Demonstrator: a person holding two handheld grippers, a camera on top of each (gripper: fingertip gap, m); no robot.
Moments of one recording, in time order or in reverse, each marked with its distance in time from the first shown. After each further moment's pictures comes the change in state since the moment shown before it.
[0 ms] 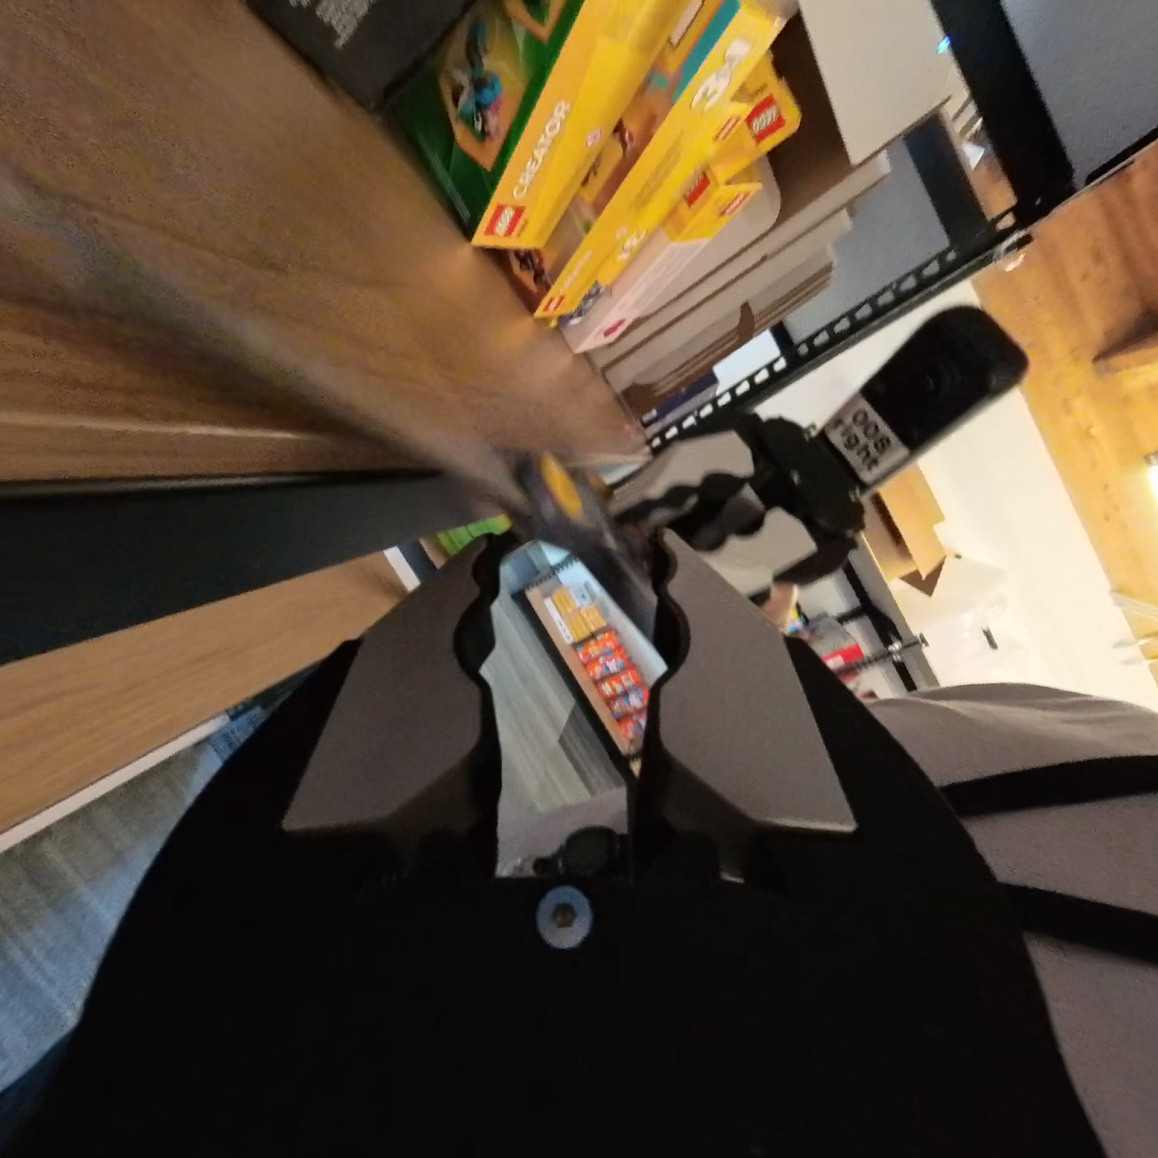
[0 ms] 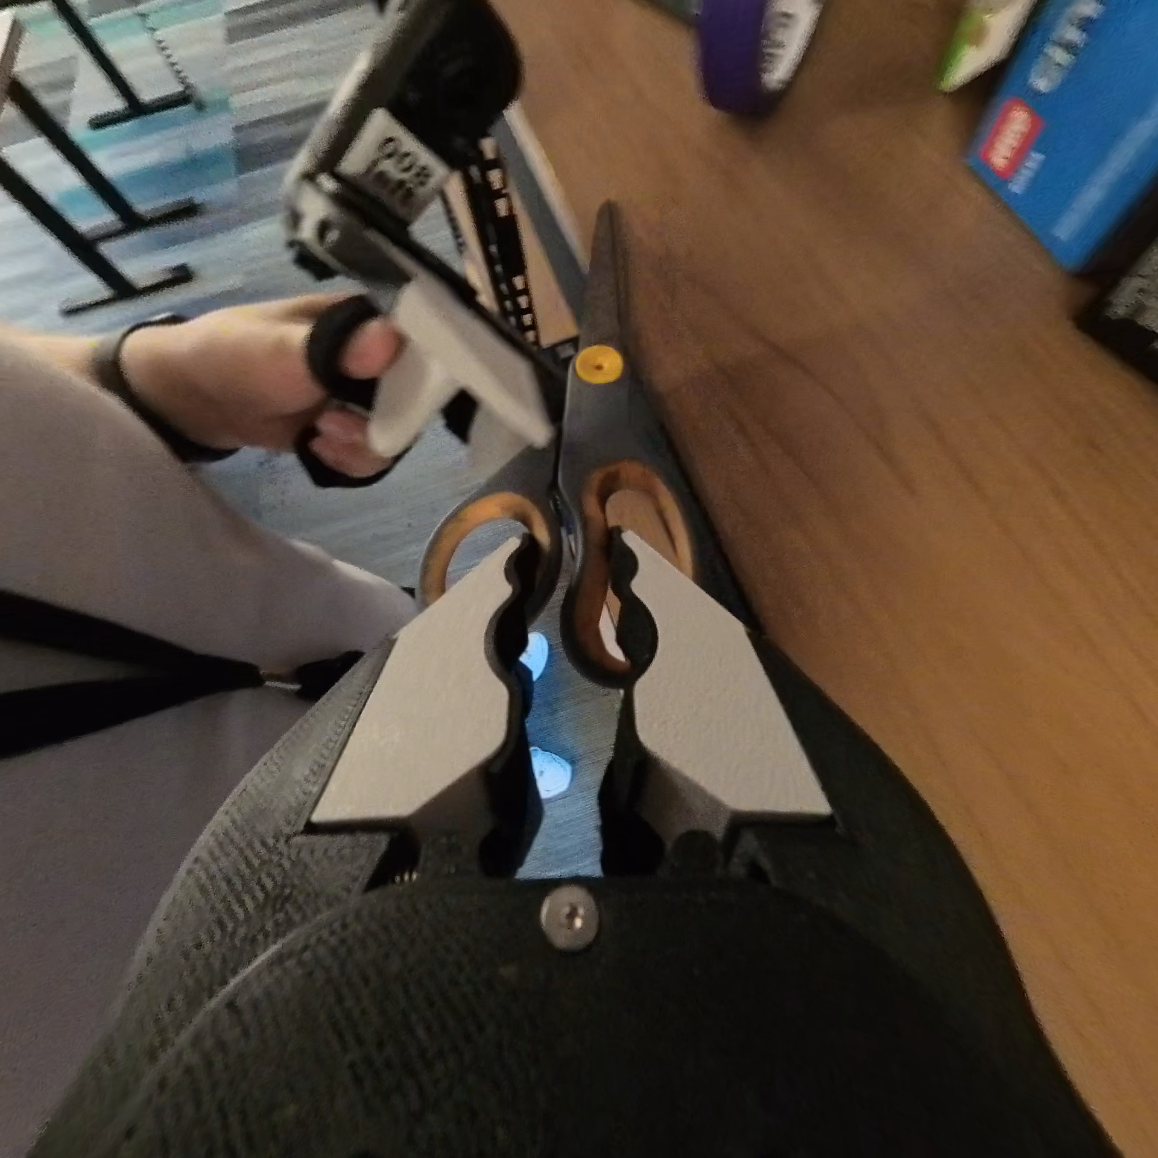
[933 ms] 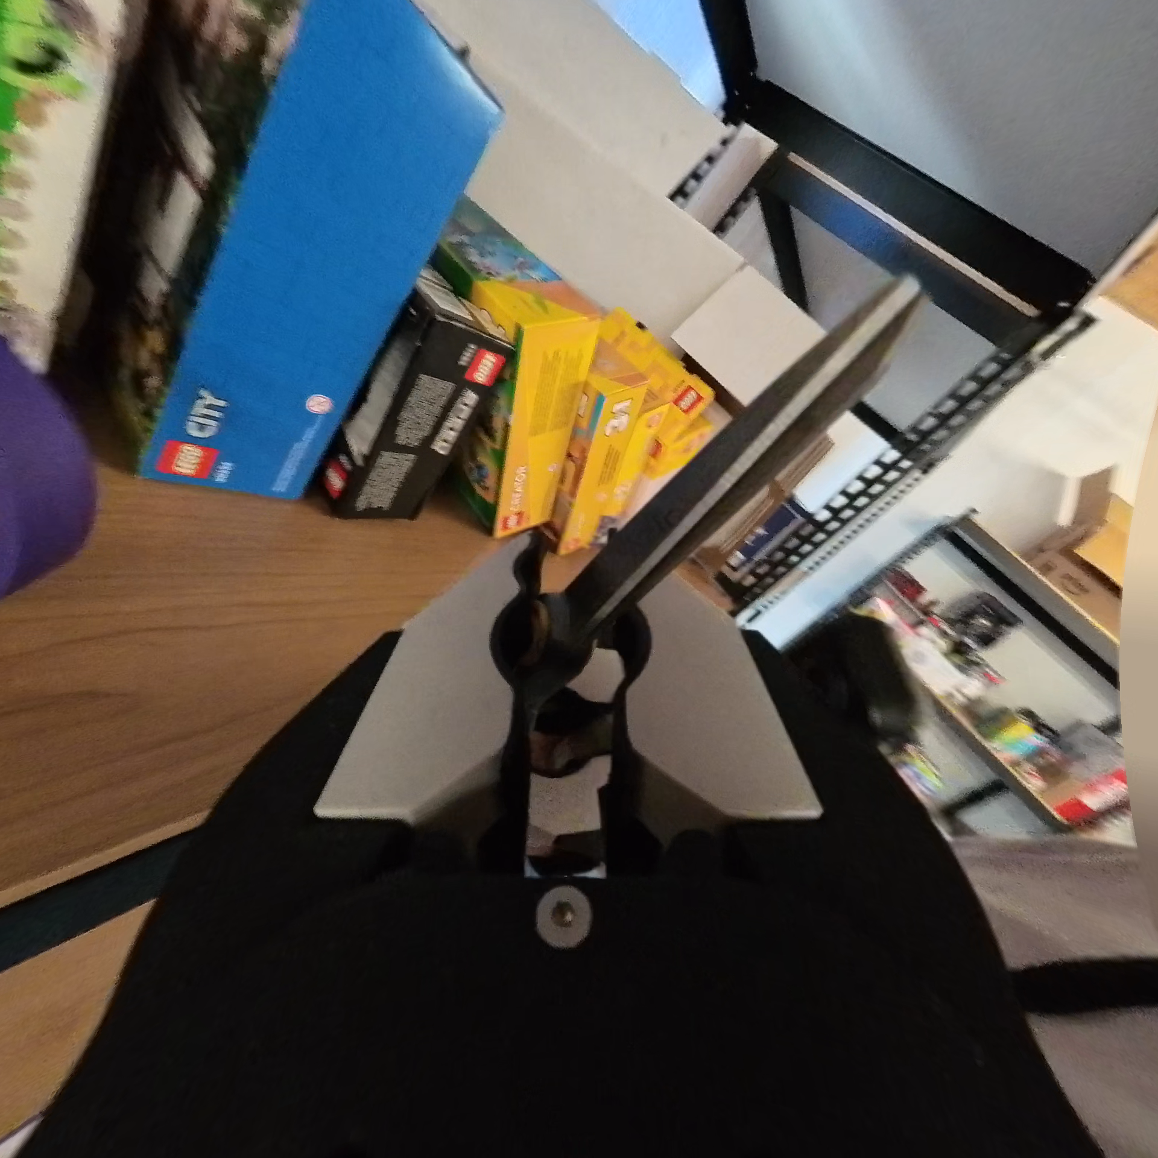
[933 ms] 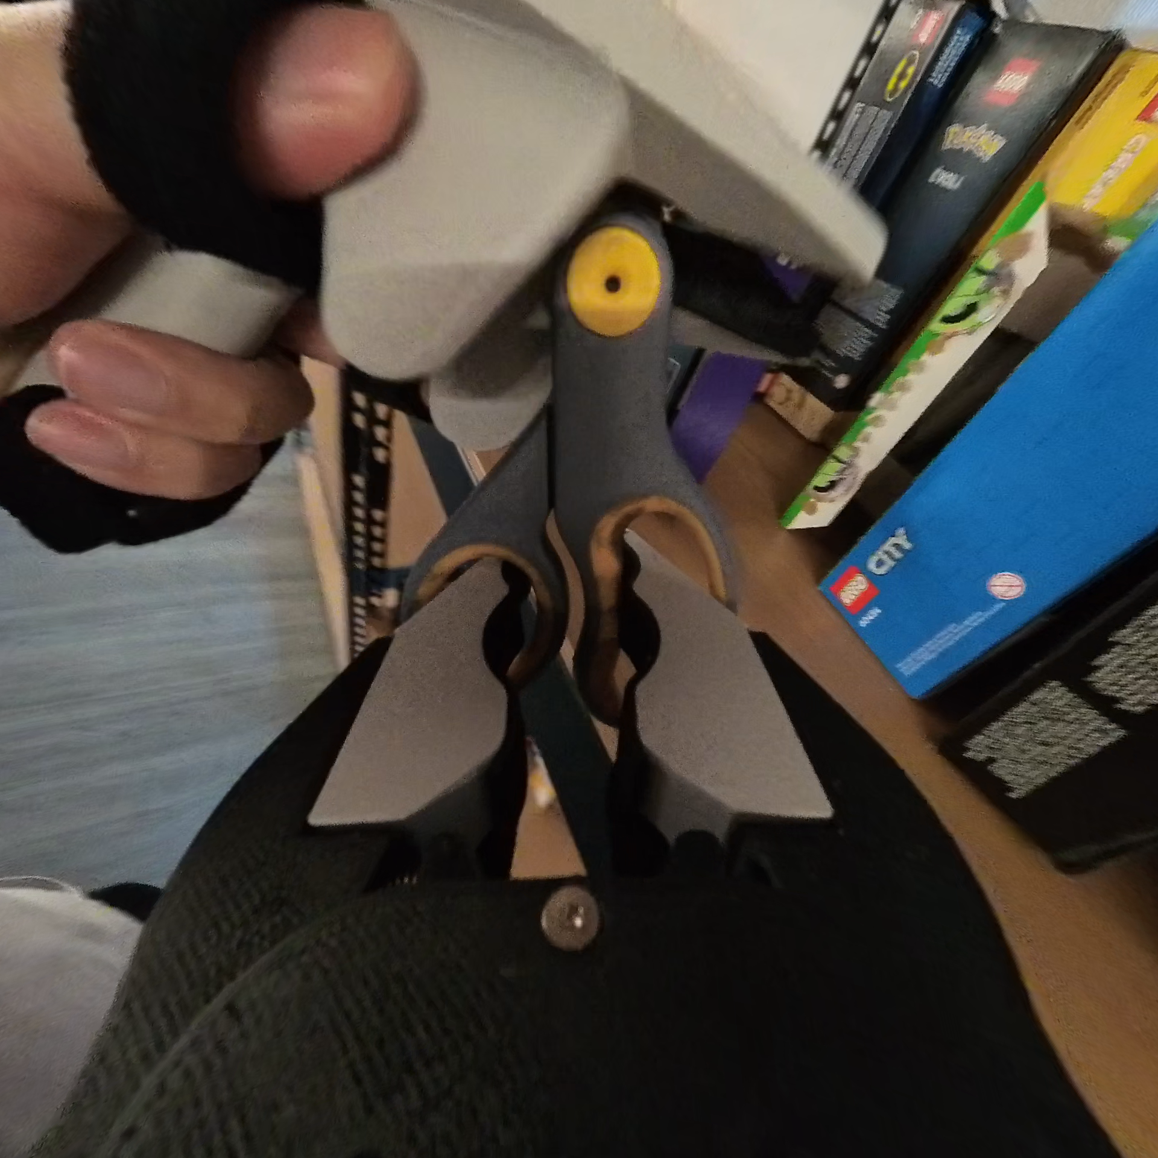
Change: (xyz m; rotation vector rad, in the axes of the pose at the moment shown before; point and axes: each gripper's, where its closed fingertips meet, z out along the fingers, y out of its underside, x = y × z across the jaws) left arm 0.085 -0.113 -0.043 0.288 -0.207 0.318; right arm -0.004 -0.110 0.070 0.399 0.283 -0.306
